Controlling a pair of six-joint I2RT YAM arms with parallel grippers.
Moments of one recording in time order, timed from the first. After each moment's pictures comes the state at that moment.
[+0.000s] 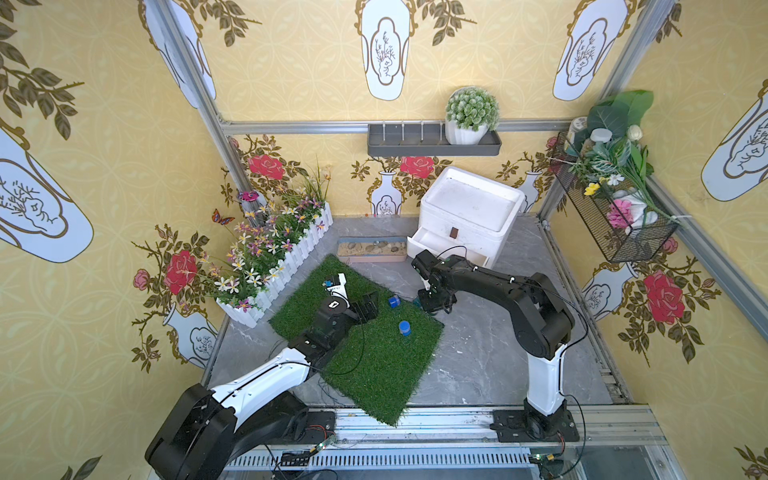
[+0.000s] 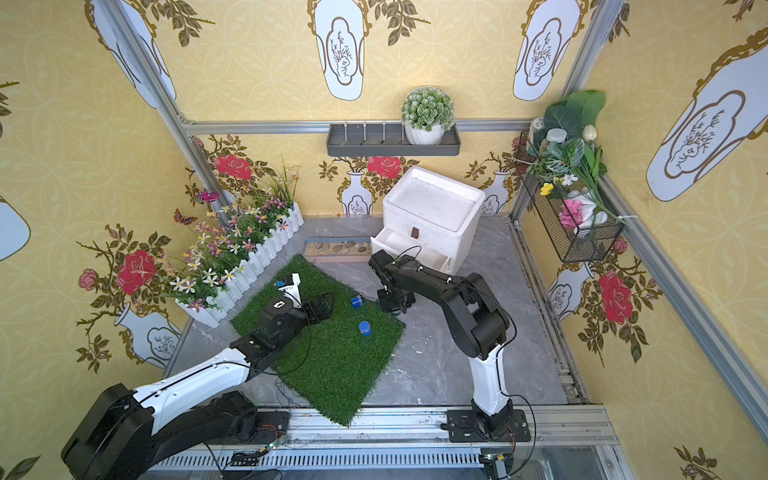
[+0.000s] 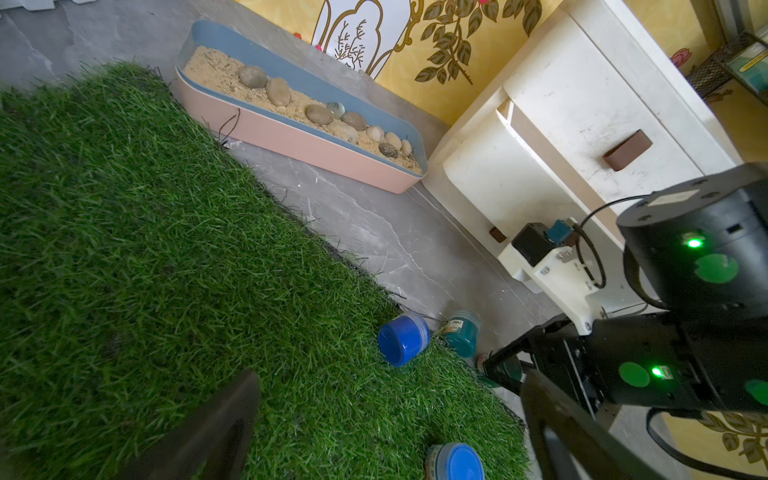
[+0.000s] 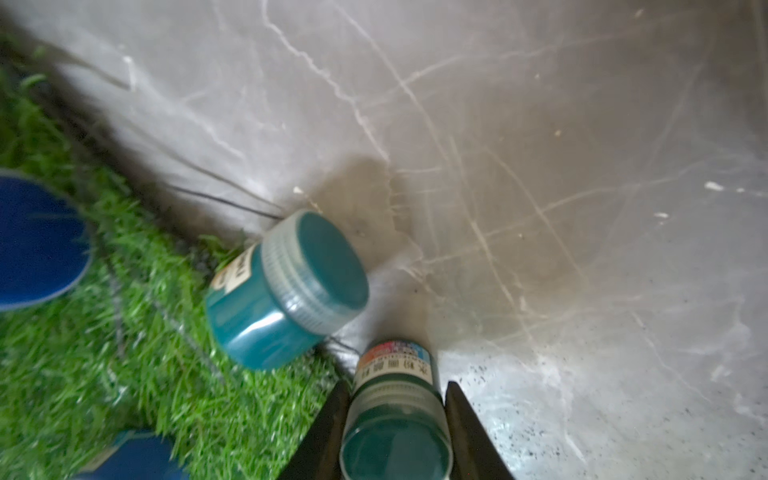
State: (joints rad) left arm -0.60 1.07 0.38 0.28 -0.13 -0.71; right arm 0.56 1.97 1.41 -0.86 0.06 0.32
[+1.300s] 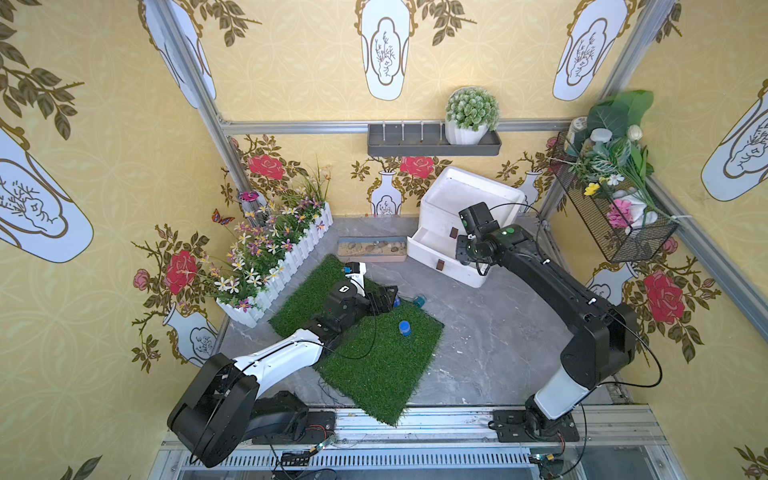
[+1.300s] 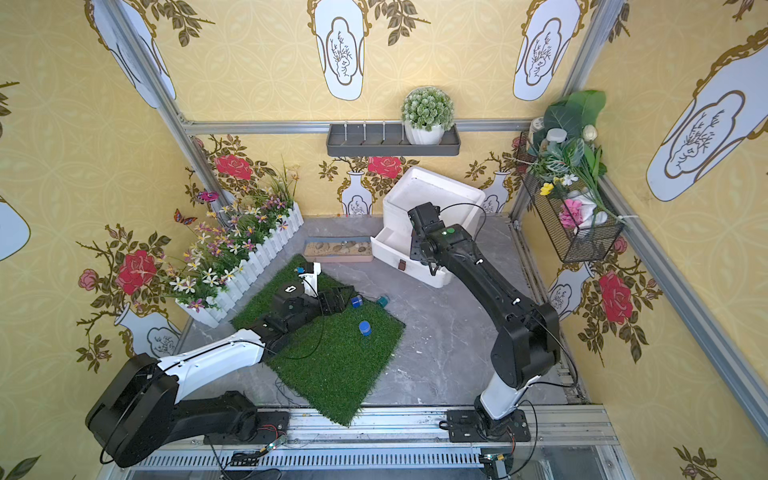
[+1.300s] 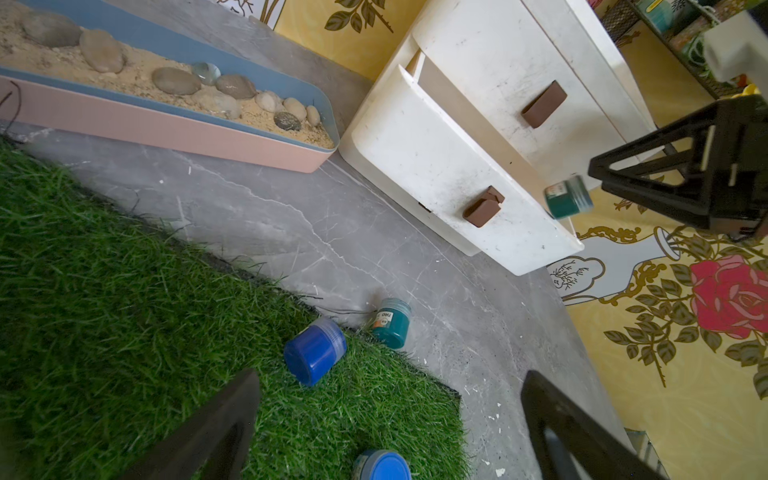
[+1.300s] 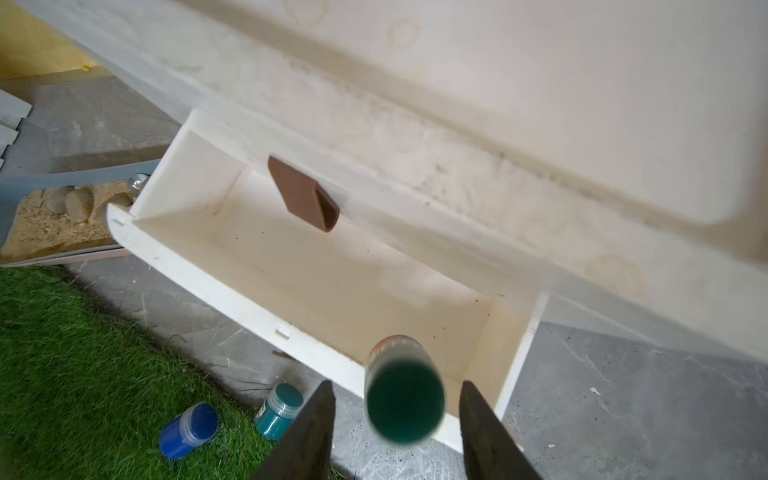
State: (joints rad) left arm -0.60 1.27 0.53 0.35 0.12 -0.67; right arm 0.35 1.68 1.58 -0.87 0.29 0.44
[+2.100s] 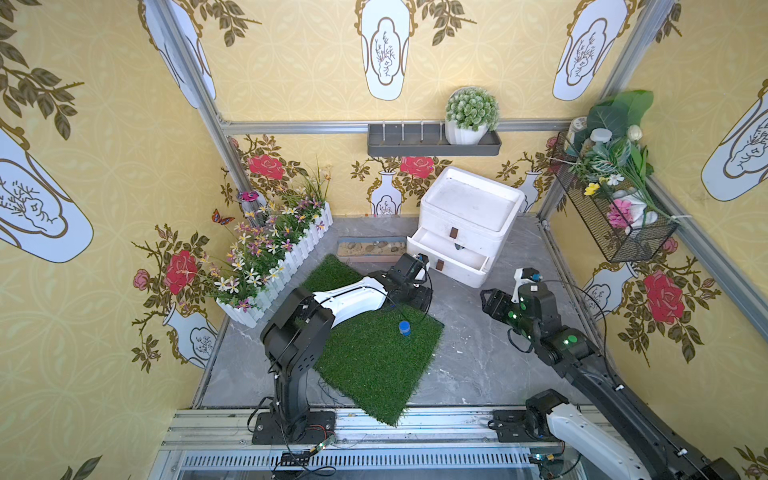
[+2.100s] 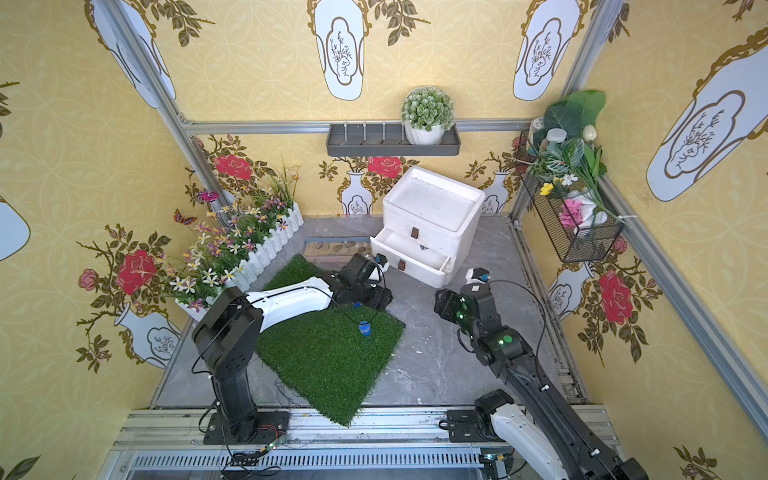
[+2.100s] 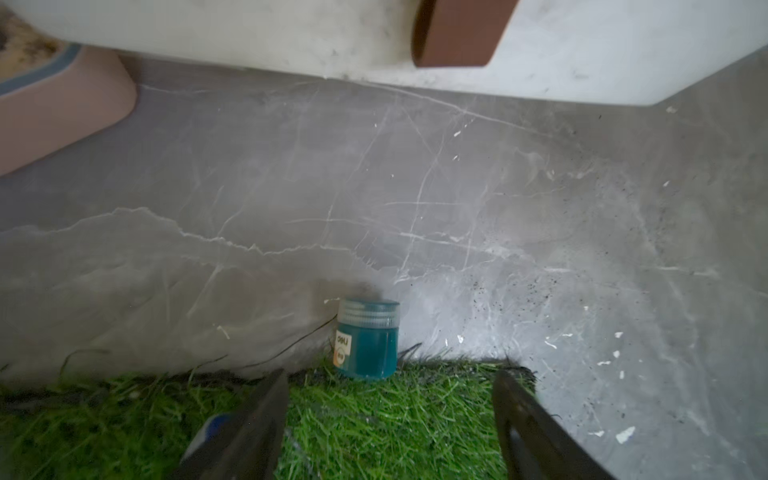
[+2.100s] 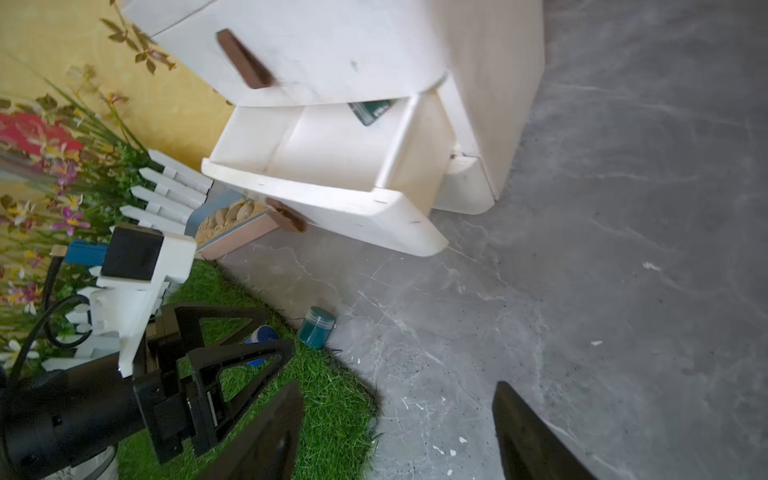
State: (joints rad) left arm -0.78 1.91 1.32 -0.36 0.08 -0.22; right arm 0.24 0.76 0.56 -0.40 0.08 0.69
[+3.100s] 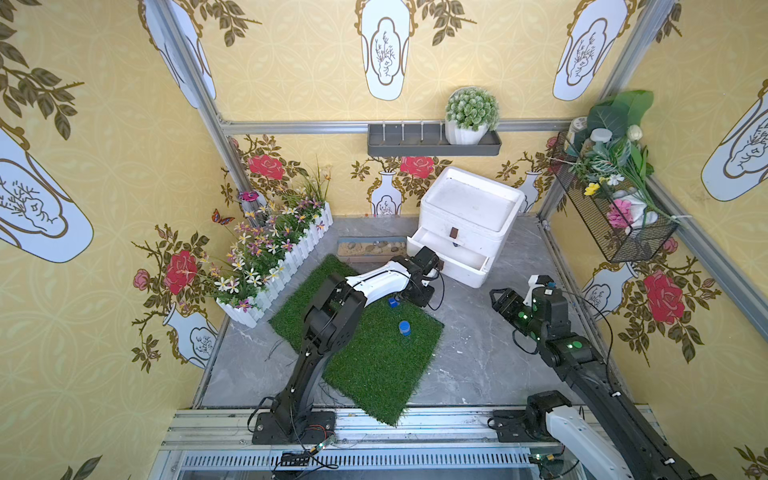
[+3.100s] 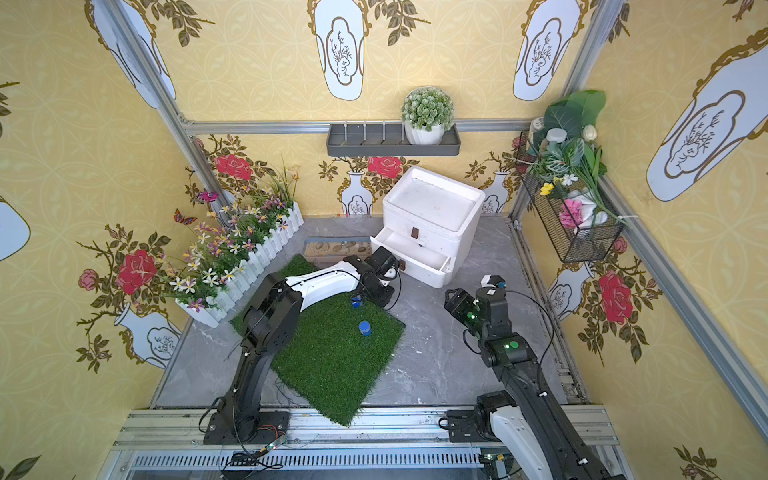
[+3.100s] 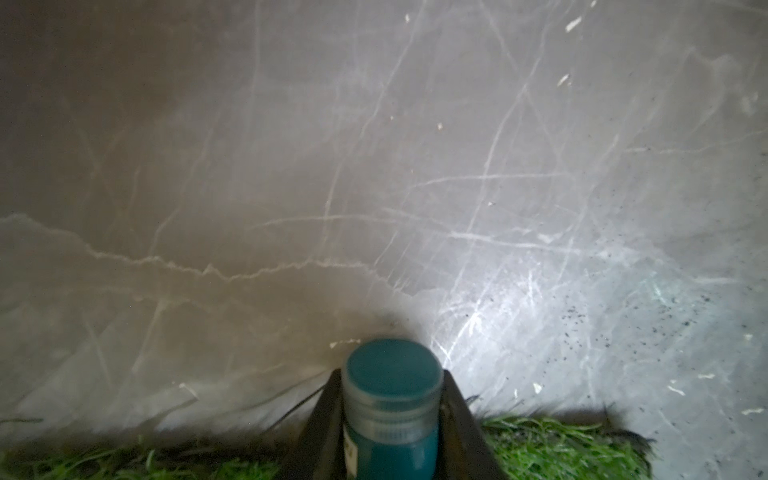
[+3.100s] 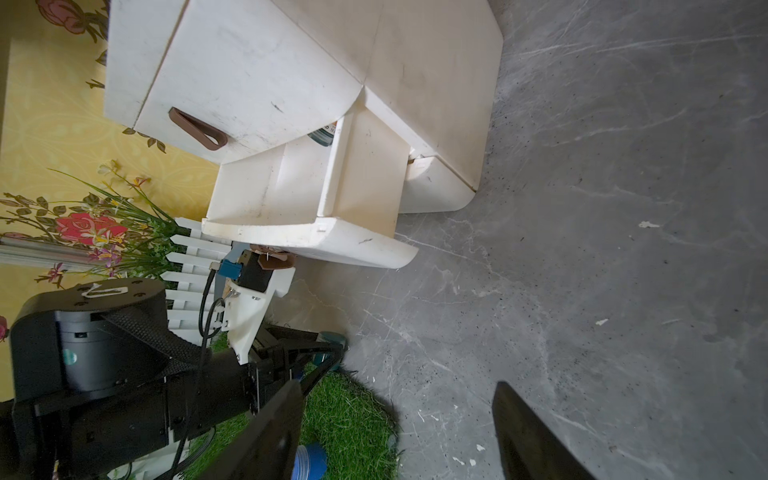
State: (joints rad) left arm -0.78 2.19 1.69 -0.73 0.06 -0.17; right arm 0.10 0.75 0.53 -0.35 -0.05 0.78
